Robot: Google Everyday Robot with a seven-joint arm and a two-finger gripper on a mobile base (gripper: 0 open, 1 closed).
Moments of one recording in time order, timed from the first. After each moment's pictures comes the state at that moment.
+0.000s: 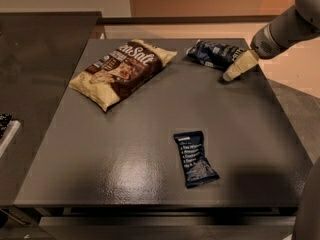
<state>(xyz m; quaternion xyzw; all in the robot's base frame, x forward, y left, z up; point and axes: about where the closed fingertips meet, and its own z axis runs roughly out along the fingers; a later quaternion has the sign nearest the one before) 0.707 -0.268 0.846 -0.40 0.86 0.07 0.30</state>
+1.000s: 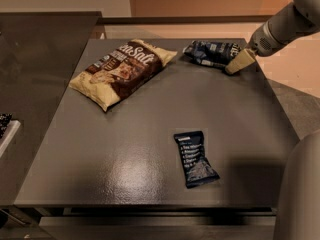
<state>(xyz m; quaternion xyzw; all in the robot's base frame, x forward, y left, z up) 0.716 -0.267 0.843 -0.40 0.87 0.09 0.28</state>
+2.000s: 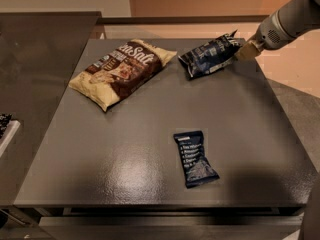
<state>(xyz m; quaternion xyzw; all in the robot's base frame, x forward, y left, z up) 0.692 -0.260 0.884 -0.41 0.85 0.09 0.31</state>
